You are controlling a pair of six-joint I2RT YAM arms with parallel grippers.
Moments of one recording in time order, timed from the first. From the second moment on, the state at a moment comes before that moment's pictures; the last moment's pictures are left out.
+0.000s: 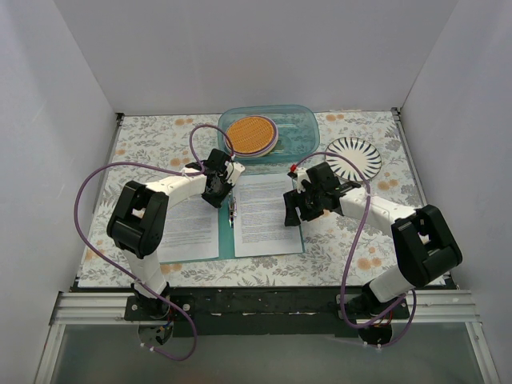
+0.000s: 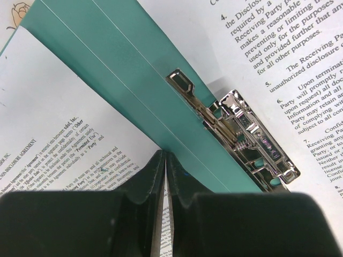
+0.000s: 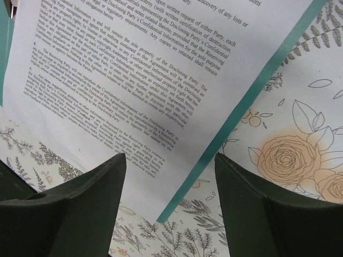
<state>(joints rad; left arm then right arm) -0.46 1.81 1.15 -0.52 -0.02 0.21 0.53 1.52 0.86 -0.35 -0.36 0.12</state>
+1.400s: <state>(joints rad) -0.57 1.81 1.16 -0.54 0.03 0.14 0.82 1.48 0.73 0.05 0.18 0.35</state>
